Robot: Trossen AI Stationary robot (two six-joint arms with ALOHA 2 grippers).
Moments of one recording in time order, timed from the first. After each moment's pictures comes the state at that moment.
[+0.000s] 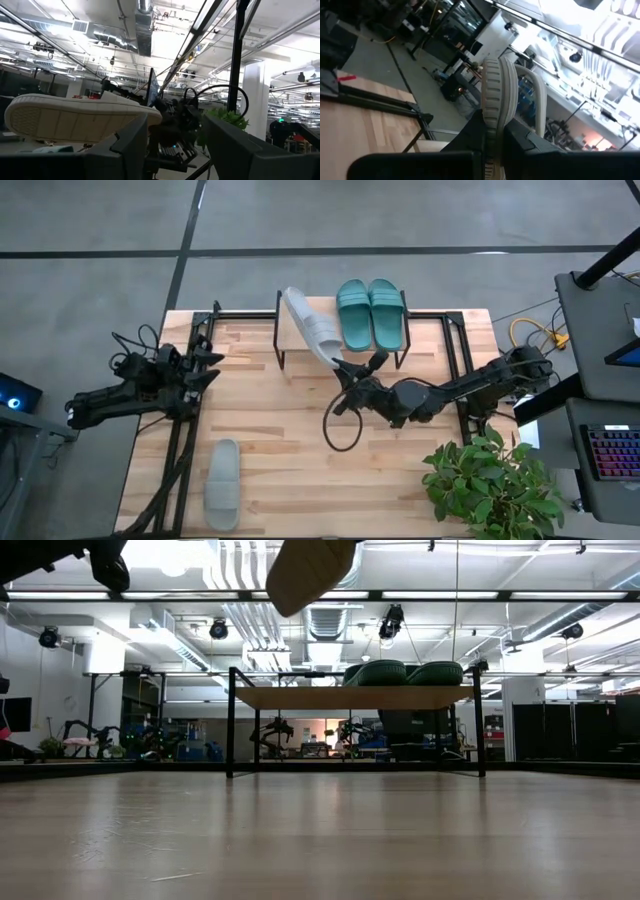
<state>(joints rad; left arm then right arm) 0.19 0.14 0.26 0.33 0.15 -0.26 0.27 1.56 1.00 0.79 0.92 -0.86</state>
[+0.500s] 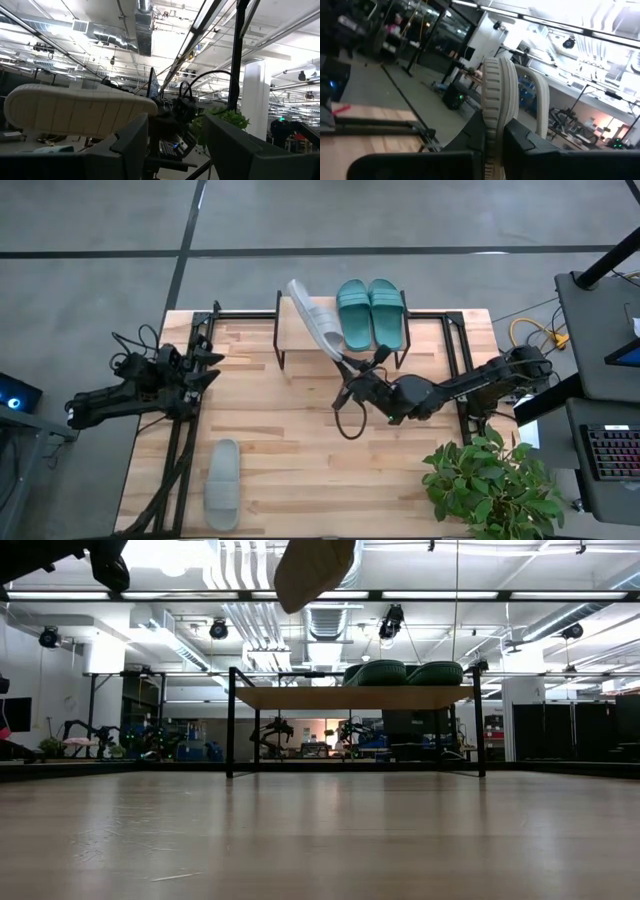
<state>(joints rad) 0.19 0.14 0.26 0.33 0.15 -0.25 0.25 1.56 0.99 0.89 0.92 -0.75</state>
